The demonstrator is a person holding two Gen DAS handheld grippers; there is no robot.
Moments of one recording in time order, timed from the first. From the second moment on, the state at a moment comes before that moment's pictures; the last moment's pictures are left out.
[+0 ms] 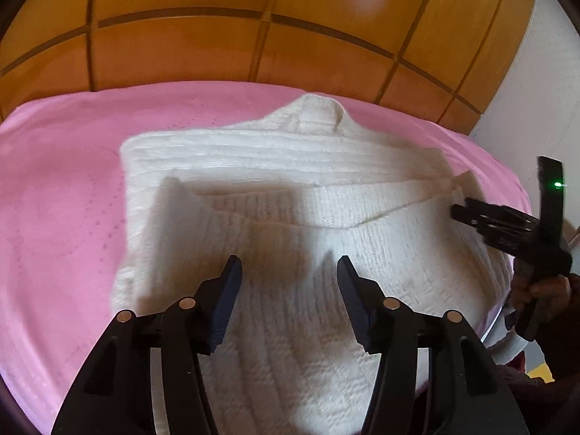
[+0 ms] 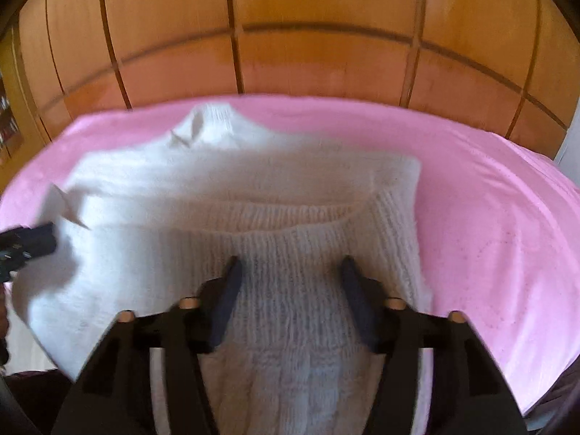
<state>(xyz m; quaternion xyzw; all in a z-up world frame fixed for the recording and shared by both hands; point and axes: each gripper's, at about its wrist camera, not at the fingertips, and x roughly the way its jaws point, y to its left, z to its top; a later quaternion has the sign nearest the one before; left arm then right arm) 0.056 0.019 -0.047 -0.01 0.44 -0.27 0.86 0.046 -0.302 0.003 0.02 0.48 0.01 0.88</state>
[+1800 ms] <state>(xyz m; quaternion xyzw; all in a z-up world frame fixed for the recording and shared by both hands) 0.065 0.042 -0.044 0.04 0.37 -0.15 0.91 0.038 -0.353 0.015 0.06 0.45 -0.05 0.89</state>
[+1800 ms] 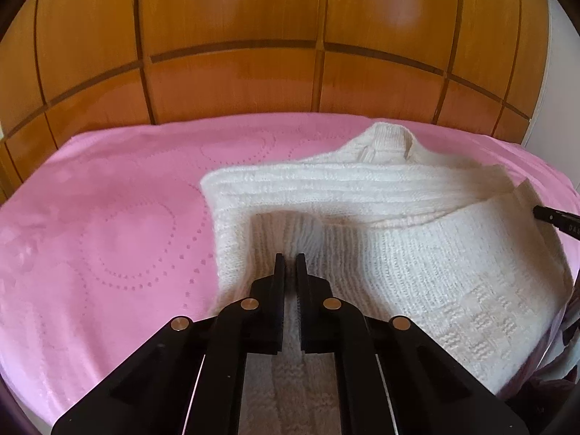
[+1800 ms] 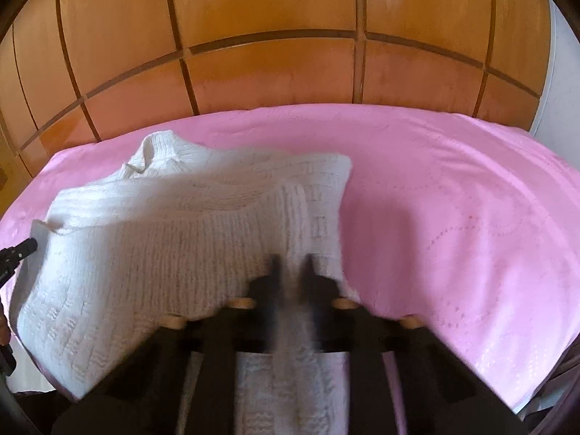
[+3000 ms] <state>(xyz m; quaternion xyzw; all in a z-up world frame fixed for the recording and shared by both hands) 0.238 0.031 -0.072 0.04 0.45 0.00 0.89 0.196 -0.392 -0.026 0.06 0.48 -0.15 0.86</state>
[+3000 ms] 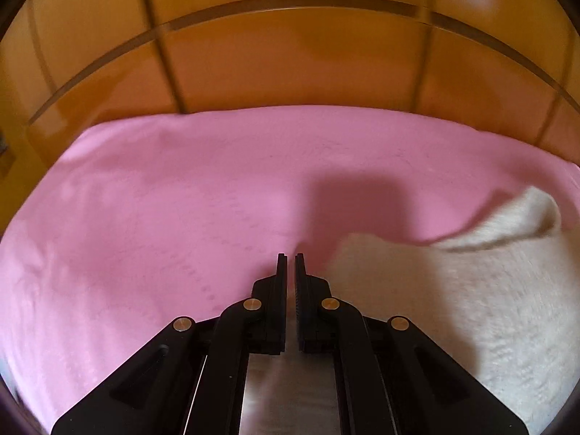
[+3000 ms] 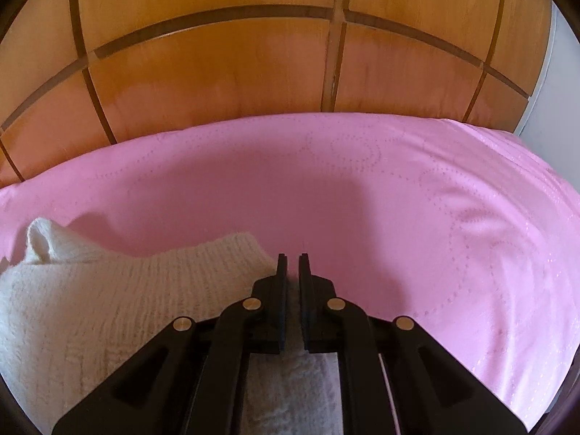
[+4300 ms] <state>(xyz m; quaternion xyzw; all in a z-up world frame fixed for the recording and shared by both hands) 0.198 0.088 -0.062 -0.18 0.49 -0.15 0.84 0.065 -0.264 -0.004 0.07 0.47 0.02 0.88</state>
